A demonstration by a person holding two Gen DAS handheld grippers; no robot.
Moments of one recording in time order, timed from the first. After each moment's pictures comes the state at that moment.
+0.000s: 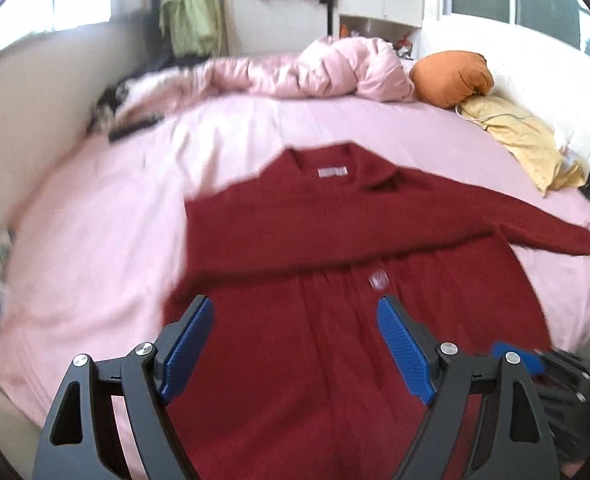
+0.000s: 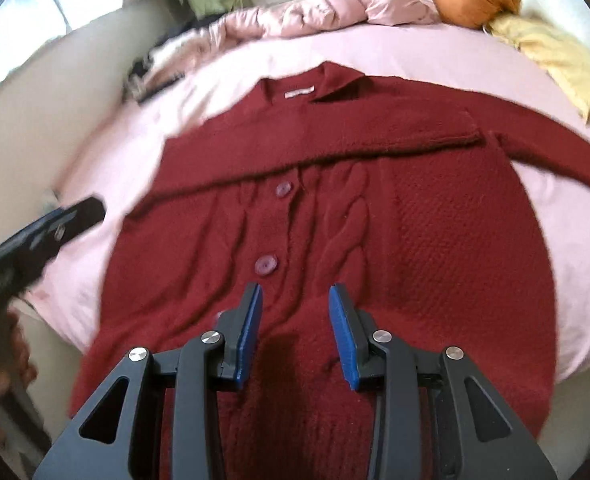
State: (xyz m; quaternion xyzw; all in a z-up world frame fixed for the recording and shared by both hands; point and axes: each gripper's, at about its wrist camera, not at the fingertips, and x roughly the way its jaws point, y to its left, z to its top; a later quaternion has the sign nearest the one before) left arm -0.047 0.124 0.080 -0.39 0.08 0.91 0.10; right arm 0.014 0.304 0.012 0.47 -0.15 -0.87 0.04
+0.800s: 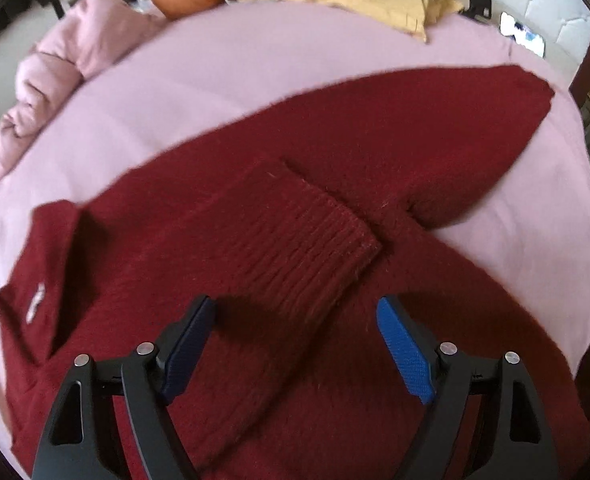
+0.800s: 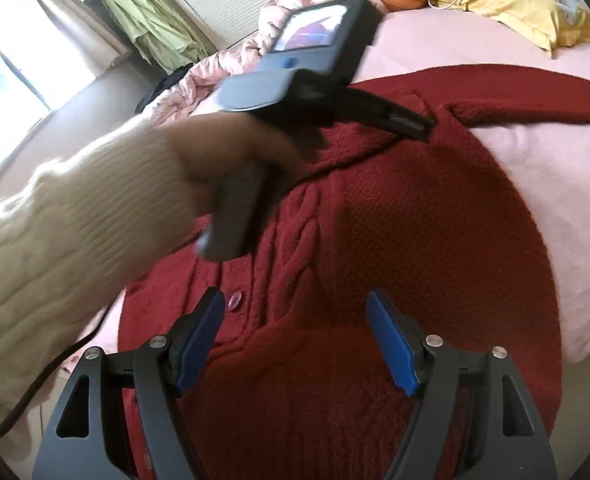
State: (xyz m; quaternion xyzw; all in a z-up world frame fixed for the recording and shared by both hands) left arm -0.187 0.442 -0.056 -0.47 0.29 0.74 0.38; right arm 0.021 0.363 -0.002 0.42 -0.27 -0.87 0.03
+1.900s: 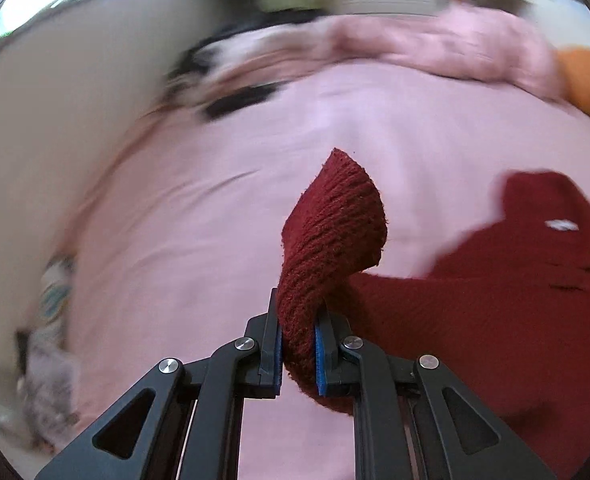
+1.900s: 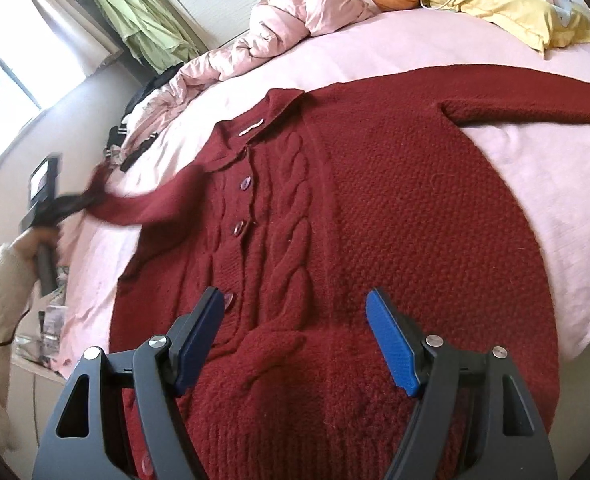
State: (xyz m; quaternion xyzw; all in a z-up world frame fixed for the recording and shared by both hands) left arm -0.273 -0.084 0.061 -0.45 0.10 0.88 -0.09; right arm 0.015 0.359 -0.003 0.43 -0.25 -0.87 0.00
